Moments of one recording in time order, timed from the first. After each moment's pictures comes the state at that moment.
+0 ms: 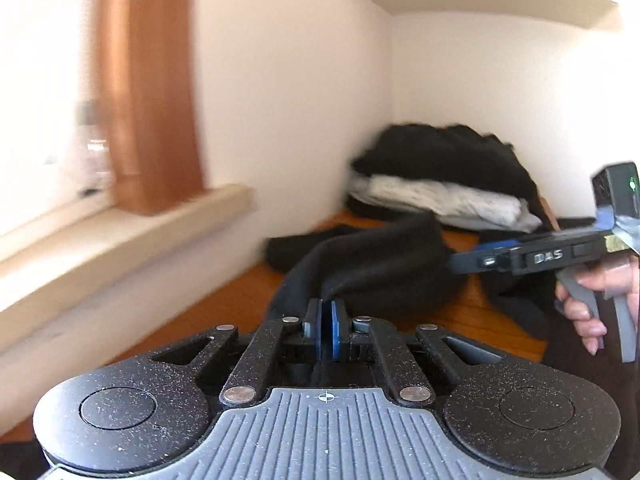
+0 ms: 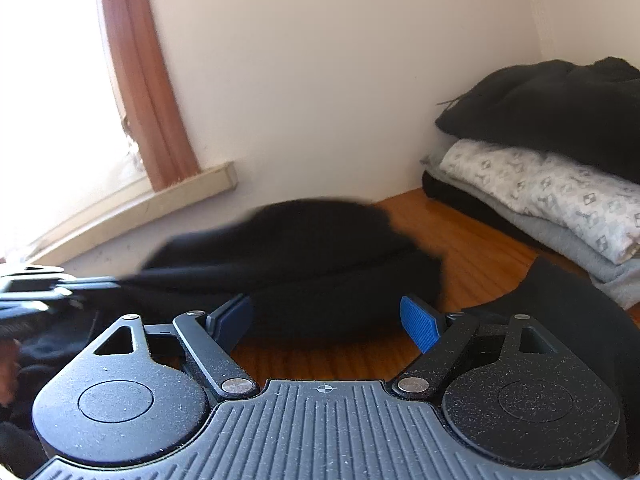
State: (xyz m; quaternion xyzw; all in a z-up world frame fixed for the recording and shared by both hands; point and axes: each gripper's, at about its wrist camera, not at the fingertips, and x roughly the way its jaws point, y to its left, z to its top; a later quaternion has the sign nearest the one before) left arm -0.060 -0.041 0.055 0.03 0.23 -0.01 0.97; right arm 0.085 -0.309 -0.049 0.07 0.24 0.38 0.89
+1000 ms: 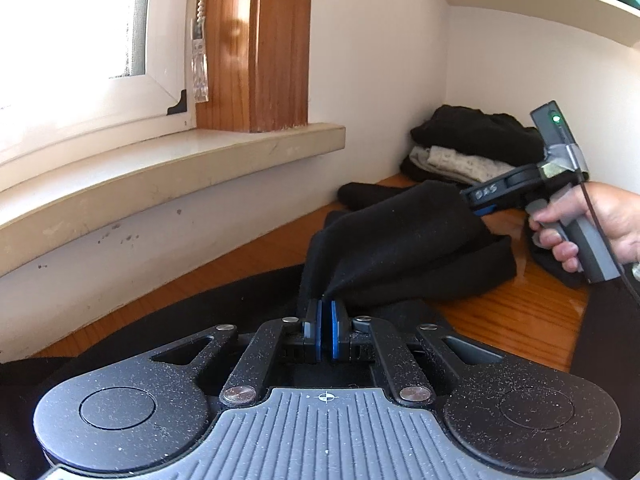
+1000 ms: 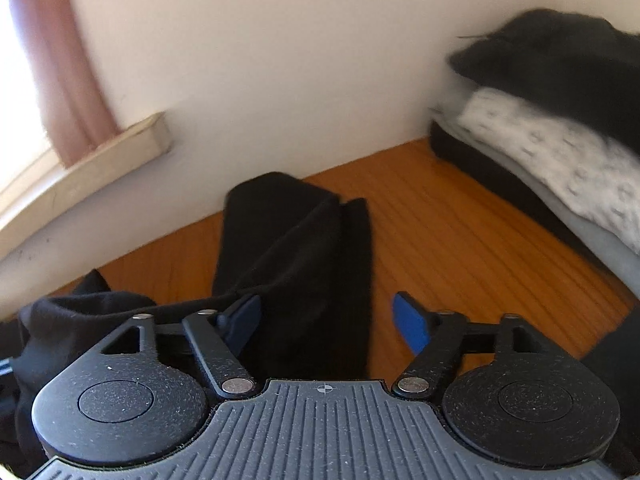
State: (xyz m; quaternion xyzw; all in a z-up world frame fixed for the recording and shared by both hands) left arm -0.094 0.020 0.024 -0.01 0.25 0.01 0.97; right arm 0.148 -0.198 -0.045 -0.01 0.36 0.33 0.87
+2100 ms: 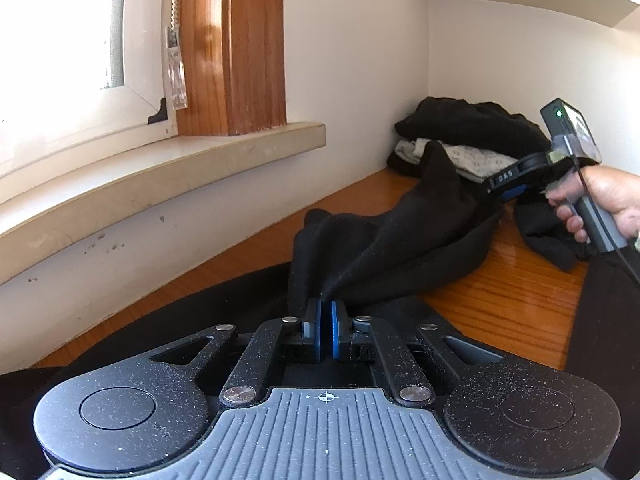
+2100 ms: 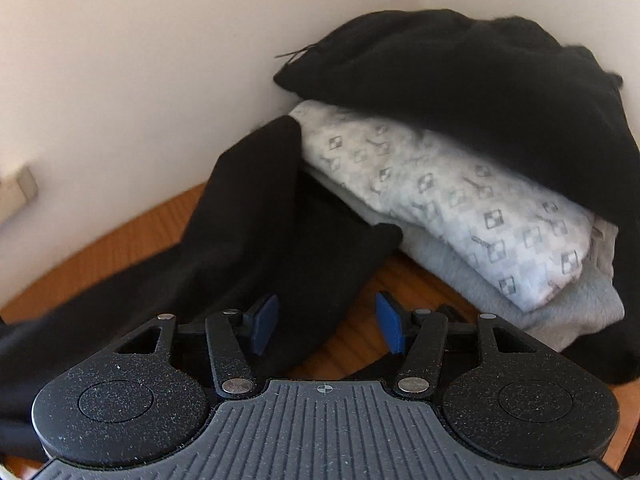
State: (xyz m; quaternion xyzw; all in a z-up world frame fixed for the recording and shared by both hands) left arm -0.093 0.010 0.020 0.01 0.25 0.00 0.97; right arm 0.173 -0.273 -0.054 0.01 0.35 0.15 0.93
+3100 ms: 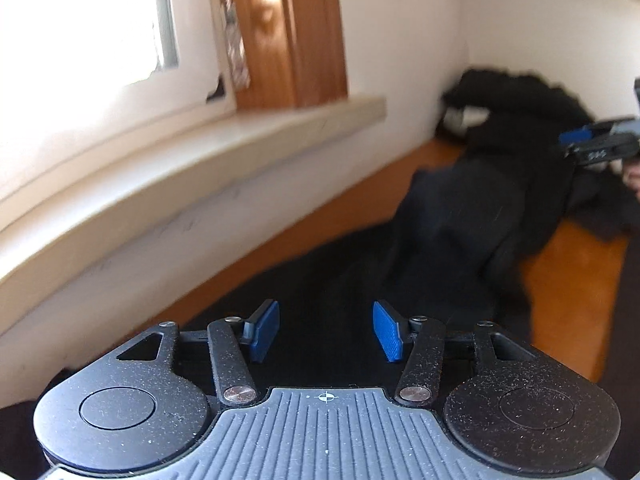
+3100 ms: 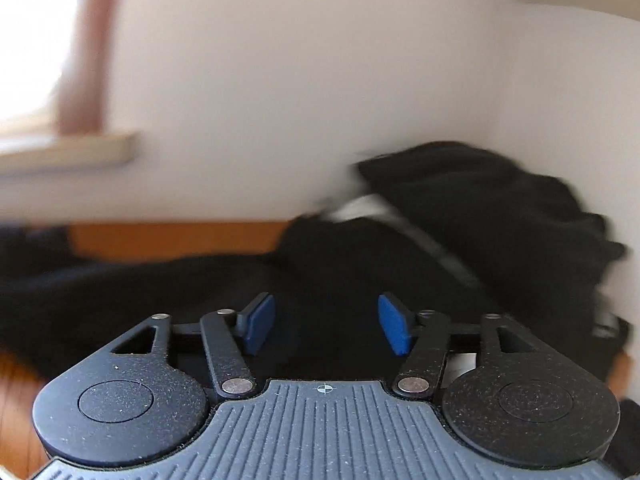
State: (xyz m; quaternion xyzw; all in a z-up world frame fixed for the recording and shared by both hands) left arm -0.104 0.043 0.024 0.05 0.32 0.07 0.94; right arm 0.115 -0.270 -0.029 -0.15 0.21 0.27 0.93
